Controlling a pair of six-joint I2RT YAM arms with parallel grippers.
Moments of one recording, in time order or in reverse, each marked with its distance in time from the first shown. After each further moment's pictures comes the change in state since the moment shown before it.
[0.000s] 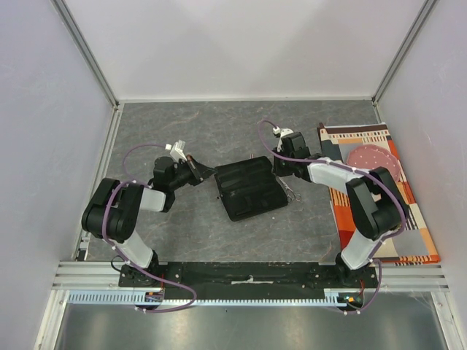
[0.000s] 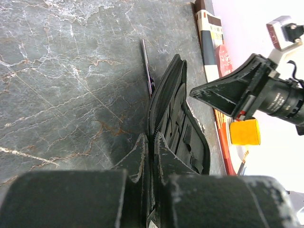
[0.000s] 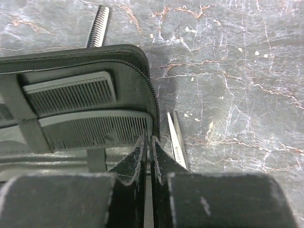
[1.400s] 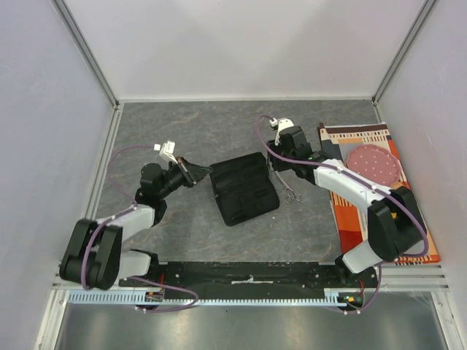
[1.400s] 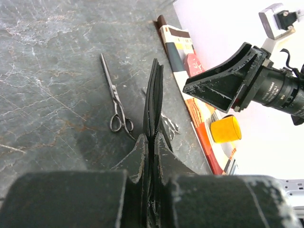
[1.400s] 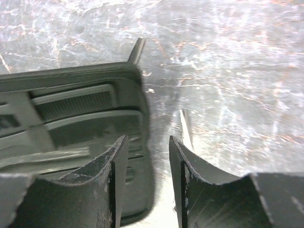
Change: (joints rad) left arm 0.001 -0.314 -0.097 -0.064 0.000 -0.003; right arm 0.089 -0.142 0.060 -0.111 0.087 -0.016
